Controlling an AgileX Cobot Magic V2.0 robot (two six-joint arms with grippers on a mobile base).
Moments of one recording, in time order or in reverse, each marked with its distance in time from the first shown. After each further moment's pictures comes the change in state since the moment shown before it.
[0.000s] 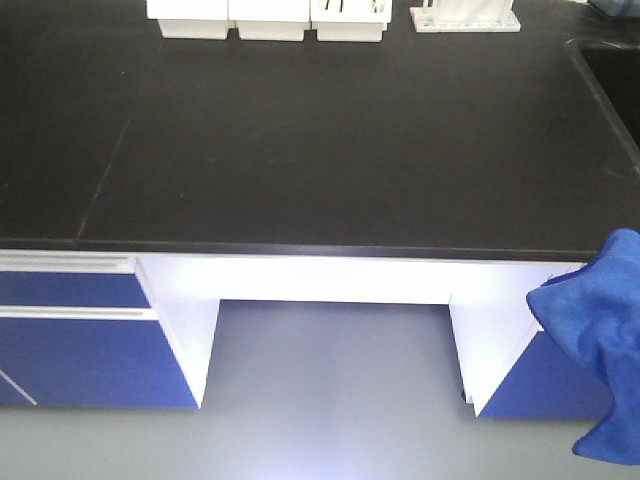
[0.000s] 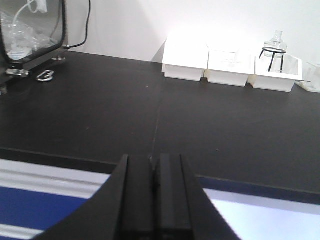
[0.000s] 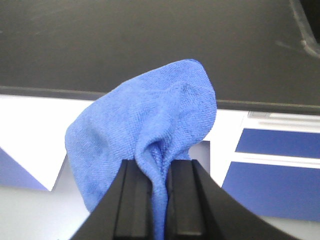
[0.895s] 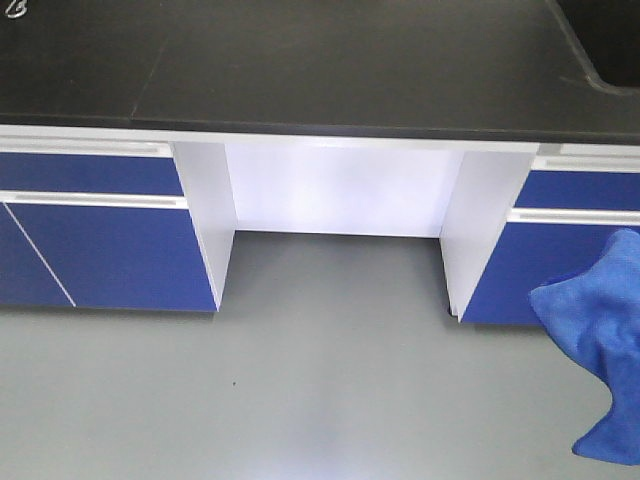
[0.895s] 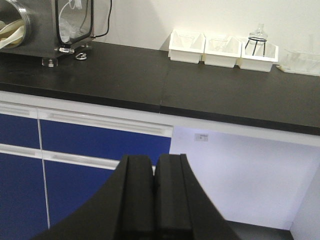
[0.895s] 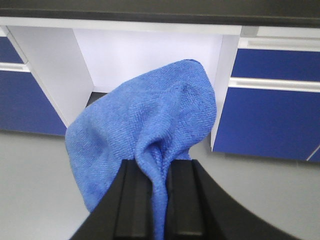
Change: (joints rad) left arm 0.000 0.000 0.000 0.000 0.000 0.000; right arm 0.000 0.000 0.000 0.000 0.001 0.000
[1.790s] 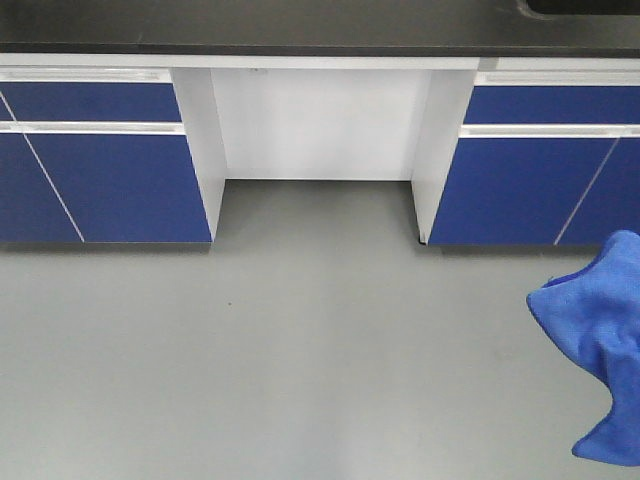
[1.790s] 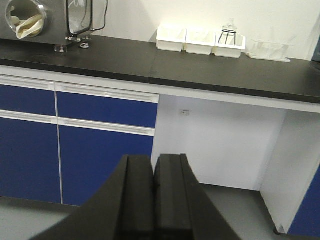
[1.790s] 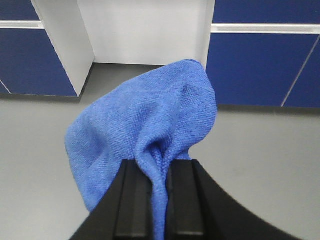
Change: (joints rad) left arm 0.000 0.000 0.000 0.000 0.000 0.000; right arm 0.000 0.000 0.000 0.000 0.003 0.000
